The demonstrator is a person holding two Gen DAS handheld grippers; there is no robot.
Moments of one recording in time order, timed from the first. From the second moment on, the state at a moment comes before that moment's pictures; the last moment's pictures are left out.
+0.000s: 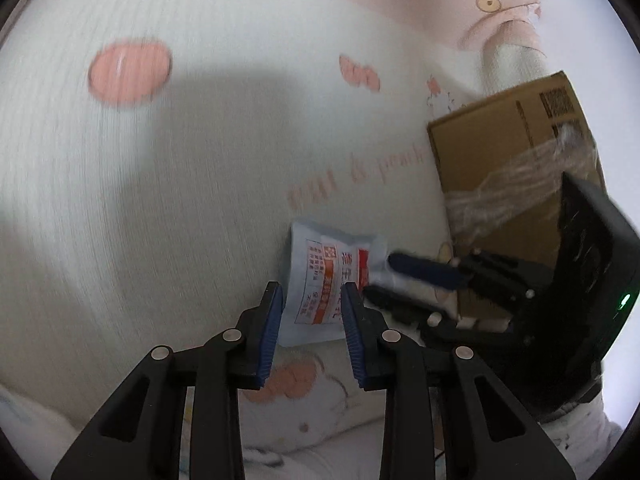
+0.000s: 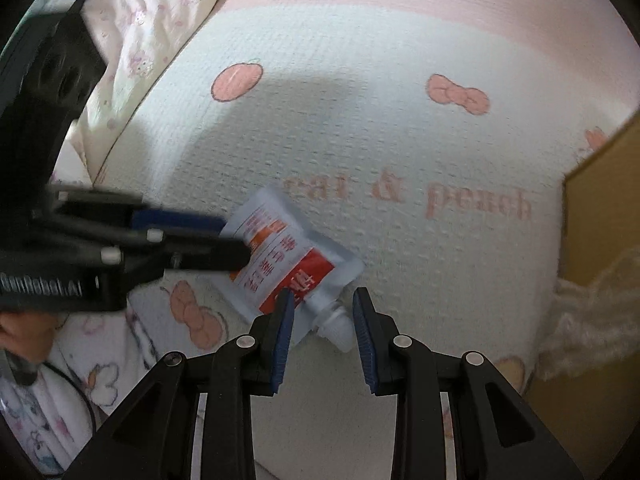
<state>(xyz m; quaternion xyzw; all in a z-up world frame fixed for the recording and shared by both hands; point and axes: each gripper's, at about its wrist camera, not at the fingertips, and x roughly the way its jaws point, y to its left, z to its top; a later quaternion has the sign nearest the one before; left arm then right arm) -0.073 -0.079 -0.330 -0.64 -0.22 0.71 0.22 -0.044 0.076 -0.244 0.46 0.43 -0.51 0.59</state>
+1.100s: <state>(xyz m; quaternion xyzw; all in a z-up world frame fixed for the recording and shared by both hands) -0.073 -0.073 -0.335 -0.62 -0.27 0.70 0.20 -0.095 0.078 -0.249 0.58 0.27 -0.59 0.49</state>
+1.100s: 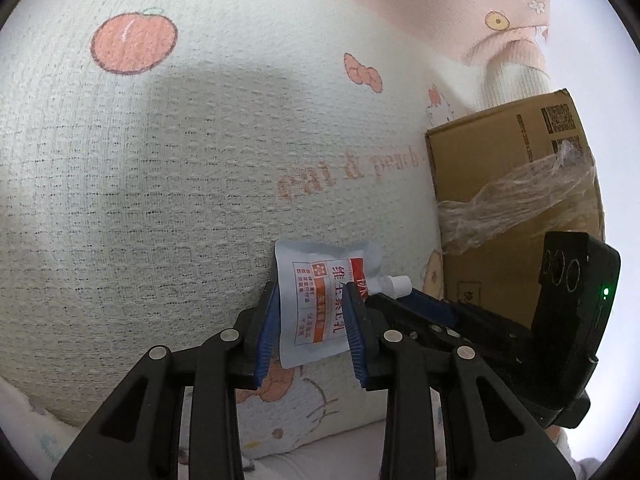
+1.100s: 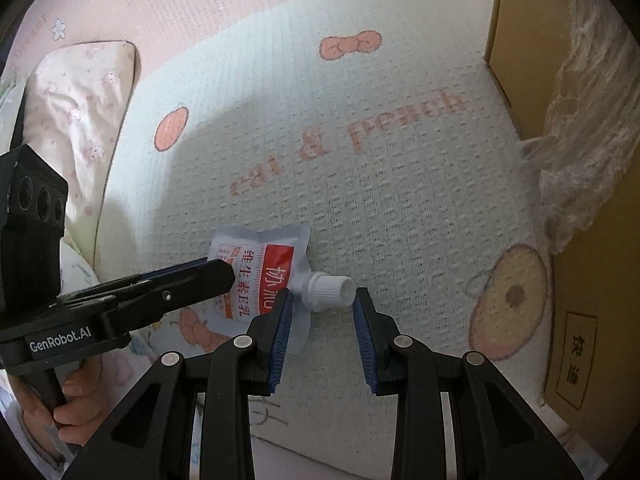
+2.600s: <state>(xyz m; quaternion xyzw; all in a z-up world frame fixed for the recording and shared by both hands) -0.047 -0.122 -0.238 -0.47 -0.39 0.76 0.21 -0.060 0.071 -0.114 0.48 0.12 -0.63 0.60</state>
